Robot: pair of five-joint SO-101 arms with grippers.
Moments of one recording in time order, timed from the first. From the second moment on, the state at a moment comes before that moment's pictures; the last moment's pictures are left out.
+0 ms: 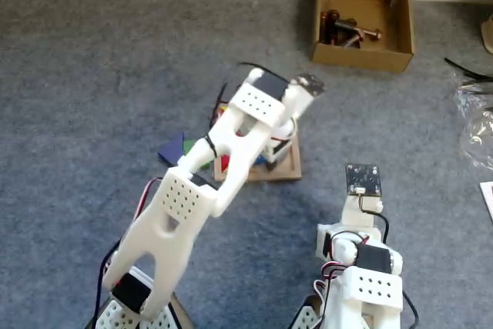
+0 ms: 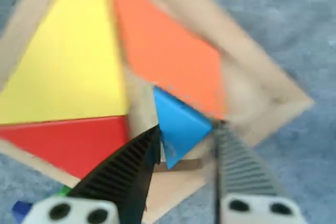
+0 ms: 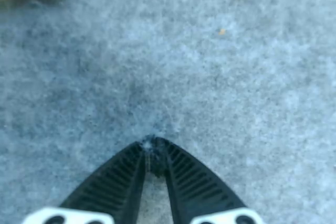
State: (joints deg) left arm 26.8 58.1 -55.0 98.0 -8.7; right arm 6.7 -73.8 93.0 58.2 10.2
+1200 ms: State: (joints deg) left arm 25.5 58.8 -58.3 97.9 -8.9; right arm 6.7 -73.8 93.0 58.2 10.2
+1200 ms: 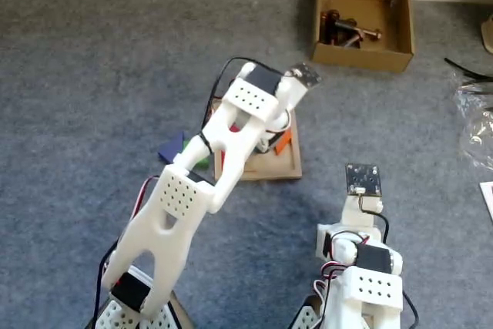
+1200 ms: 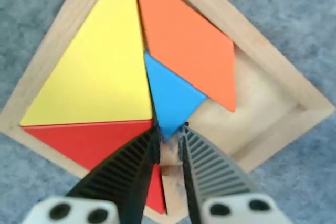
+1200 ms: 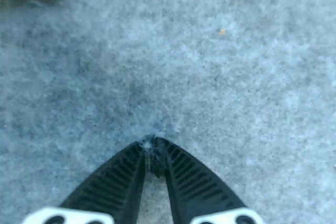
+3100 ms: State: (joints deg) left arm 22.6 64.4 -77.7 100.0 0.3; right arm 6.7 -73.8 93.0 58.2 10.2
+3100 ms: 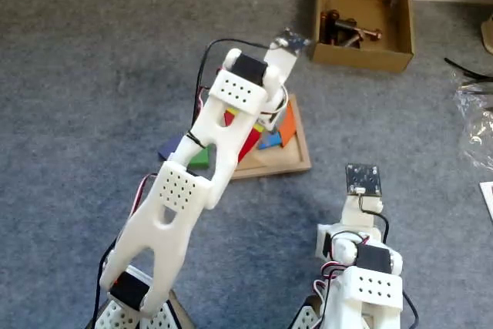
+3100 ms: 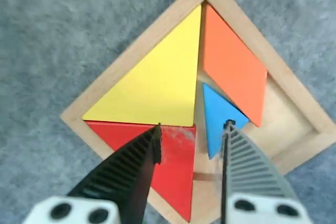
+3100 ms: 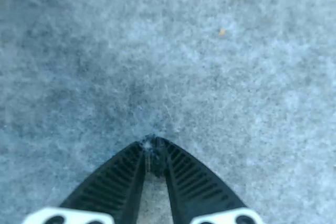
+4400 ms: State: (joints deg) left arm 23.3 67.5 -77.7 98.8 0.5; right arm 6.7 -73.8 93.0 58.2 10.2
